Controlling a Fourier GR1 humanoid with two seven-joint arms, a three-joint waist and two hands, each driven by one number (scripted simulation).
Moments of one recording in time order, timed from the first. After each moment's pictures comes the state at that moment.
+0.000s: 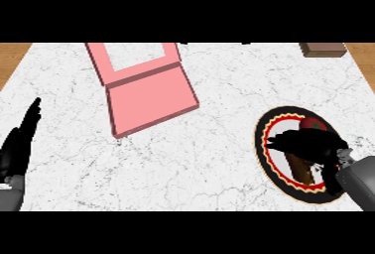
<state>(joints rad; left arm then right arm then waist) -0.09 0.46 0.04 -1.32 -0.10 0.21 0.06 -0.35 -0.67 0.48 -1.34 0.98 0.66 -0.38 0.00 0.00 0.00</state>
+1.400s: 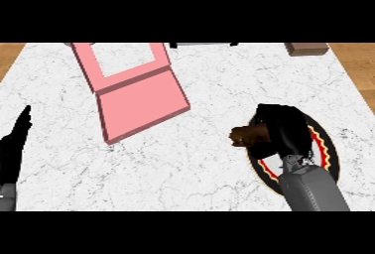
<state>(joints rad) -0.04 0.44 0.11 -1.34 -0.13 0.18 0.07 -0.27 -0.12 0.19 -1.54 1.23 0.12 0.38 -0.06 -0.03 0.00</state>
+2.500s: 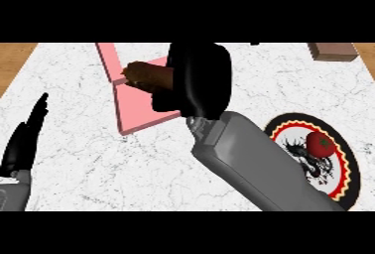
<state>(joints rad) -0.12 0.40 0.08 -1.34 -0.17 0.15 0.08 -0.95 0.00 0.47 -1.42 1.01 -0.07 1.02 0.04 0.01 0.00</state>
